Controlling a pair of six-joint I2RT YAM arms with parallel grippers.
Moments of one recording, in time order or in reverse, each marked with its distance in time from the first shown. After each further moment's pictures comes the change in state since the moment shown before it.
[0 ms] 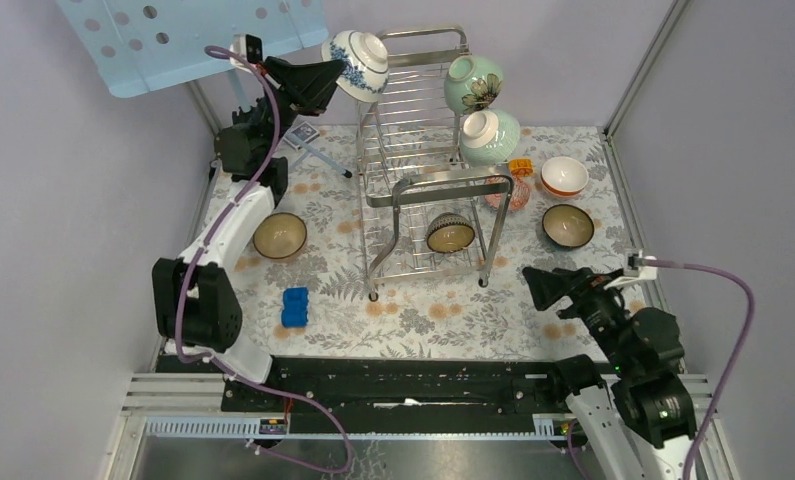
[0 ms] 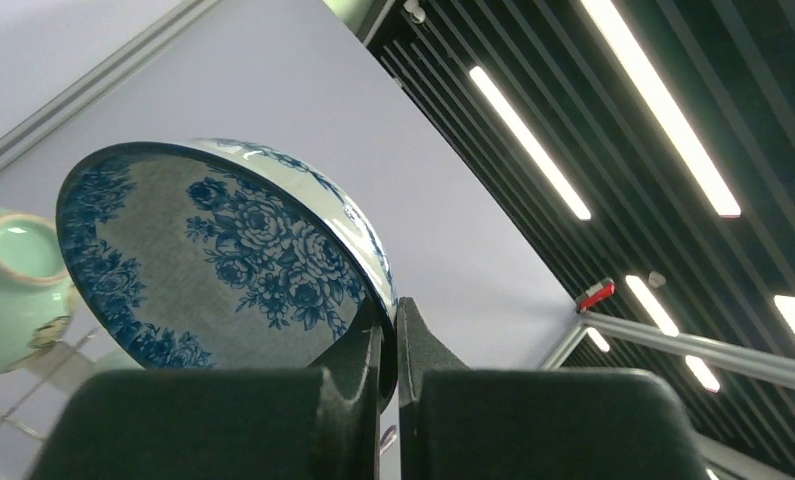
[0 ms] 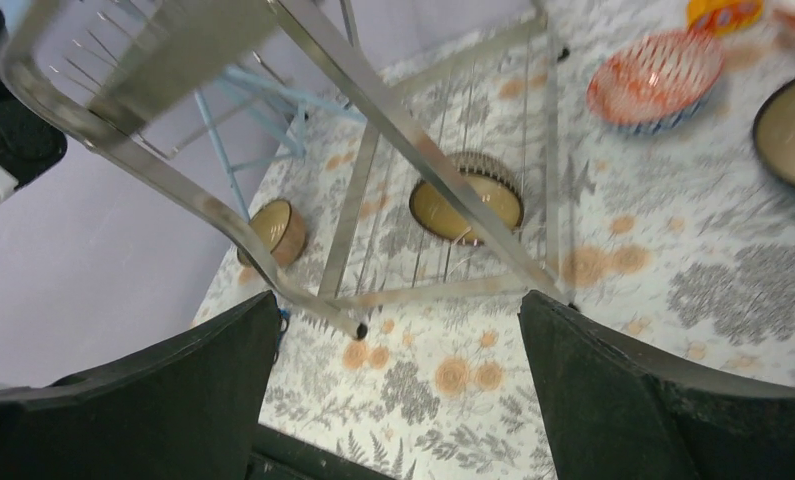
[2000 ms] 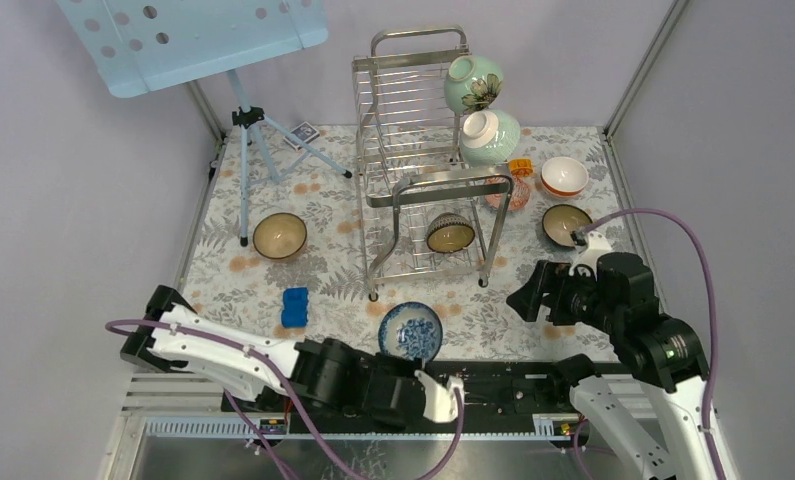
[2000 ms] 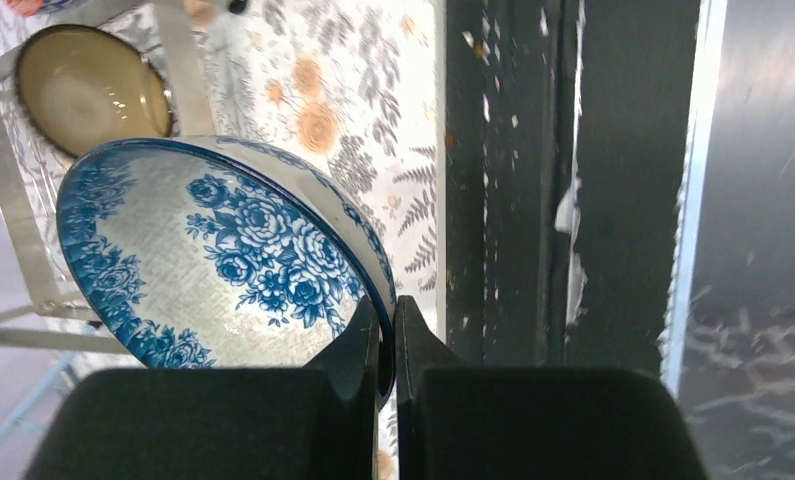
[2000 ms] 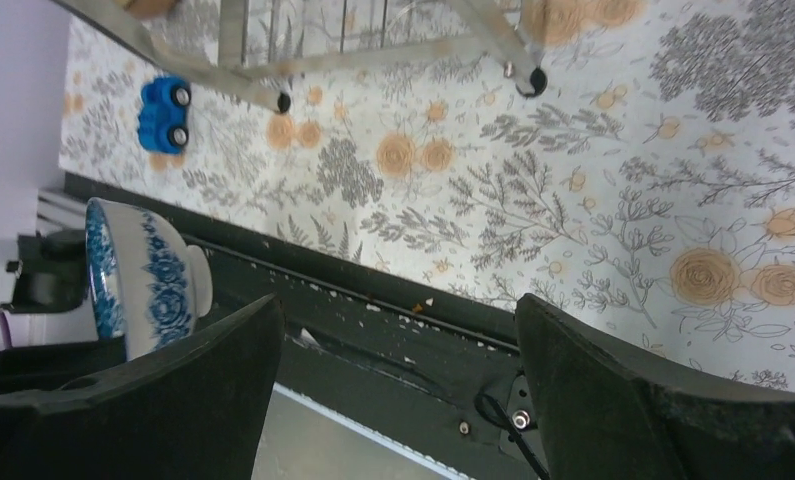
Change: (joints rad) left arm -1.626 -0.367 -0.185 -2.081 -1.102 1.893; right arm 0.064 0.395 0.320 -0.488 -0.084 -0.177
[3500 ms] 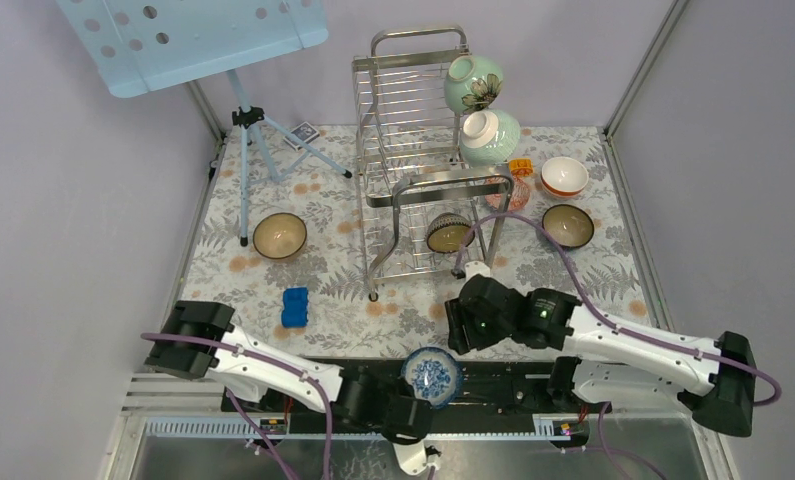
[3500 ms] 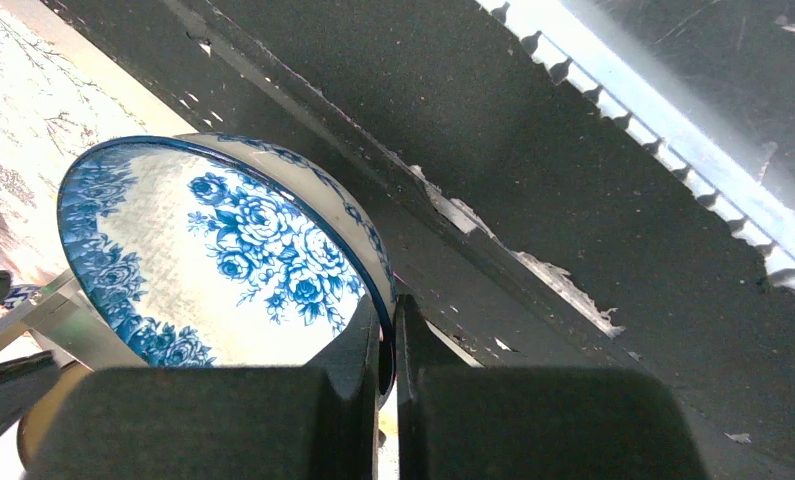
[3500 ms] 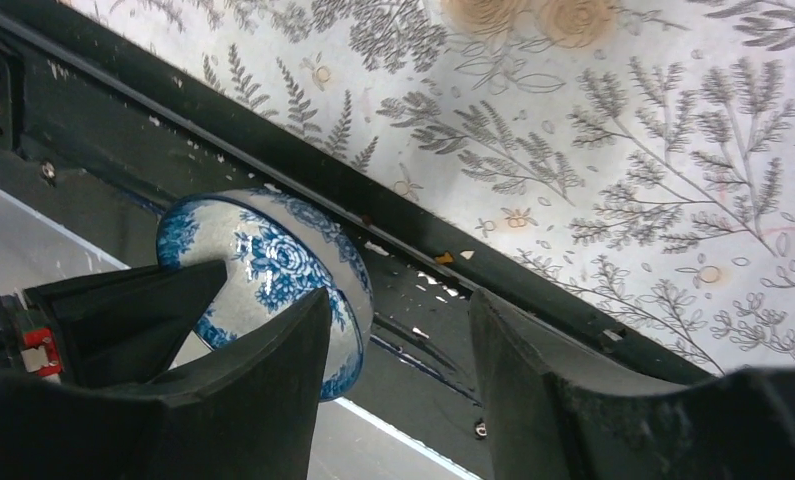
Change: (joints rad) left arm -0.018 0.163 -0.405 0.377 0.270 0.786; right arm 0.760 0.432 -0.251 0.327 0.299 0.264
